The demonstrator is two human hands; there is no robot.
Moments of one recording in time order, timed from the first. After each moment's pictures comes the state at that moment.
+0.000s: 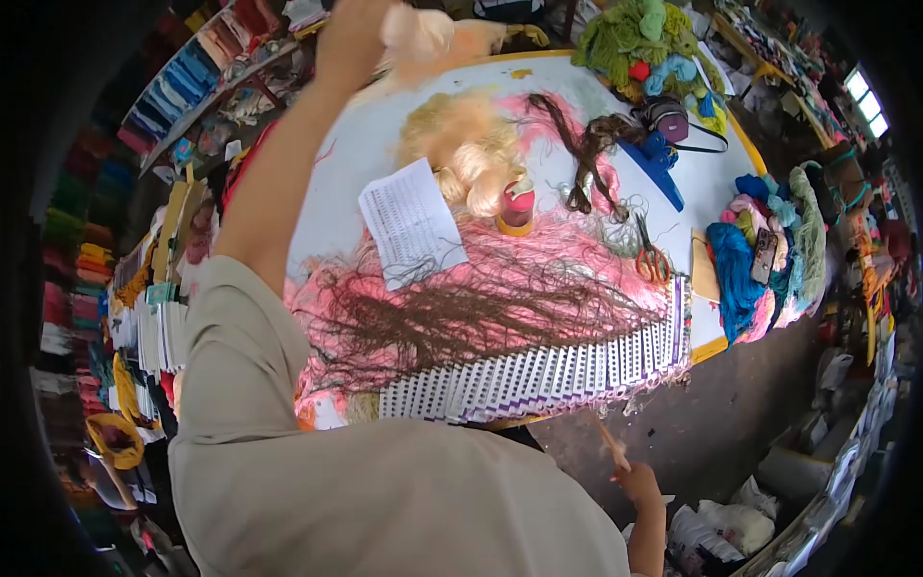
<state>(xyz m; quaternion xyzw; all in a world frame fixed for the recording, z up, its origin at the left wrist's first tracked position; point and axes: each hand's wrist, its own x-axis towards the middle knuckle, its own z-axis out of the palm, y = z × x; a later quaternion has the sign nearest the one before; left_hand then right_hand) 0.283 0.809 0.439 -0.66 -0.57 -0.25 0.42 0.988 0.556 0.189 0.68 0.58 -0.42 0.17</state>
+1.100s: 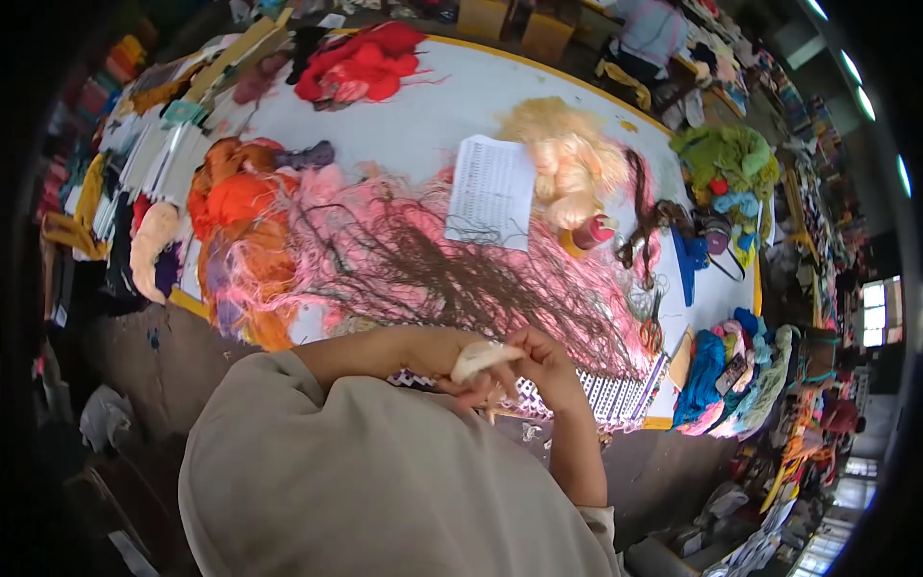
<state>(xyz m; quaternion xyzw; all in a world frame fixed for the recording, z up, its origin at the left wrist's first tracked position) 0.458 0.439 0.293 -0.32 -0.20 -0.42 -0.83 0.638 0.579 0.291 0.25 0.62 -0.74 0.02</state>
